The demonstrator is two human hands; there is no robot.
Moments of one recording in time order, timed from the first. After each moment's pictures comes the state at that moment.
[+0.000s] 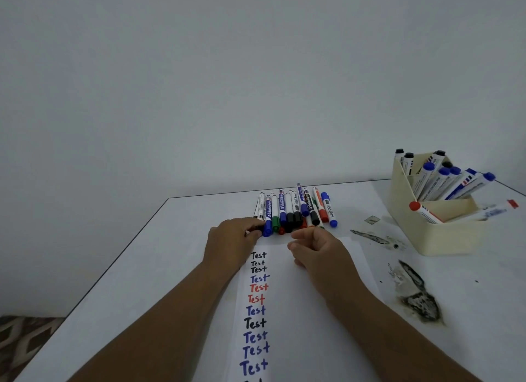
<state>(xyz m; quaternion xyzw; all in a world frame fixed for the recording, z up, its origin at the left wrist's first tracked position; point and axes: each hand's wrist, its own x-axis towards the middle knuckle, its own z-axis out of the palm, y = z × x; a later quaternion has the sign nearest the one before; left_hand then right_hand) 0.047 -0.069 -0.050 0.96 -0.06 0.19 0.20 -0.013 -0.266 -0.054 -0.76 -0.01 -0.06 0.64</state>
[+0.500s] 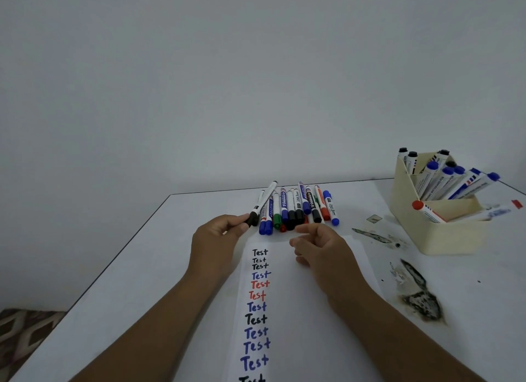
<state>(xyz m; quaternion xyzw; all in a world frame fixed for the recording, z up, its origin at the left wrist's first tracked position) -0.006 -0.066 -0.028 0.78 0.01 0.20 0.59 -0.016 -0.267 -0.048 -0.72 -0.01 -0.04 0.69</state>
